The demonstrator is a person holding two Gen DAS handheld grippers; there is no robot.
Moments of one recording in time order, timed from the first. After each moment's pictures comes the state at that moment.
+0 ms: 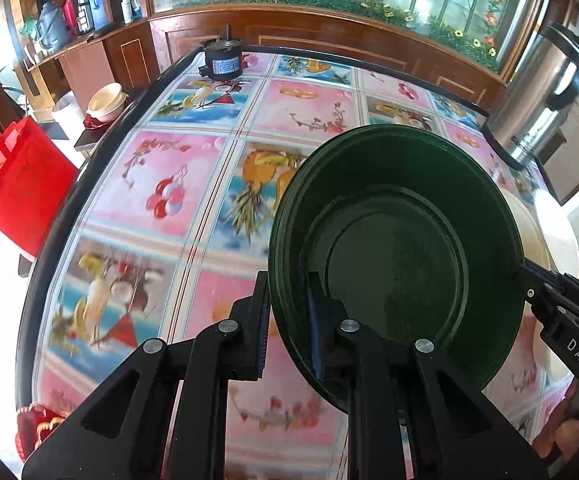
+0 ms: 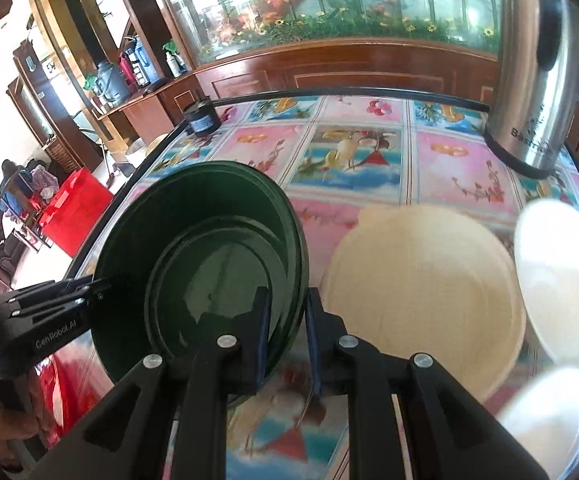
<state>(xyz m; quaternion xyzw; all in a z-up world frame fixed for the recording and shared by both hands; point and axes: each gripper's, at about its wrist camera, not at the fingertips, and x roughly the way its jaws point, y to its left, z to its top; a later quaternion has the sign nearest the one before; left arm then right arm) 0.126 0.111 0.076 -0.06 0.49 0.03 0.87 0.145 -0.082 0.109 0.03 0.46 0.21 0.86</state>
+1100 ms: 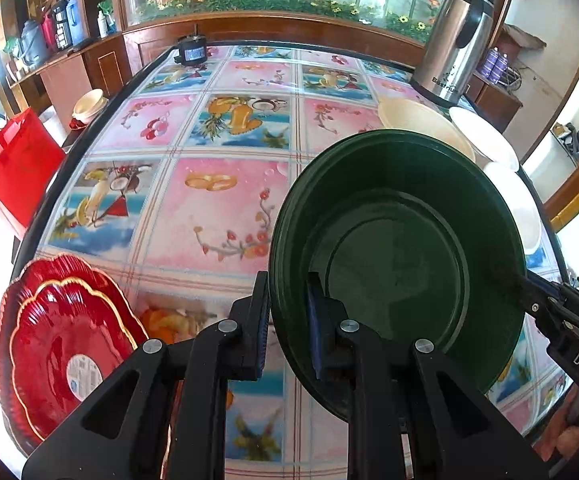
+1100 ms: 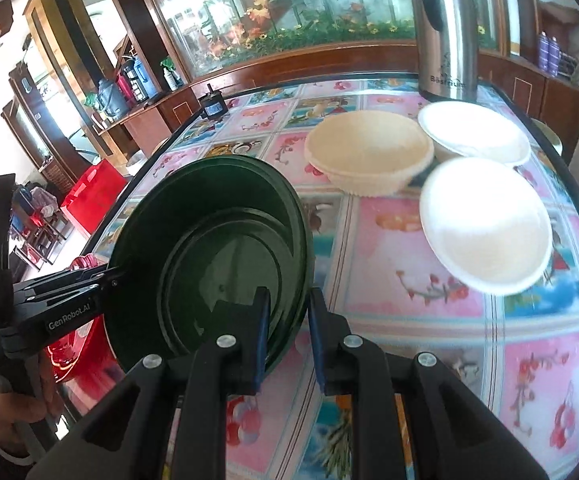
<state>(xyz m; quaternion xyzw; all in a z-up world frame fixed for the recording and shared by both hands) -0.014 0.071 0.076 -0.04 0.48 -0.03 0.88 -0.009 -0.131 0.111 0.07 0.44 0.18 0.88</state>
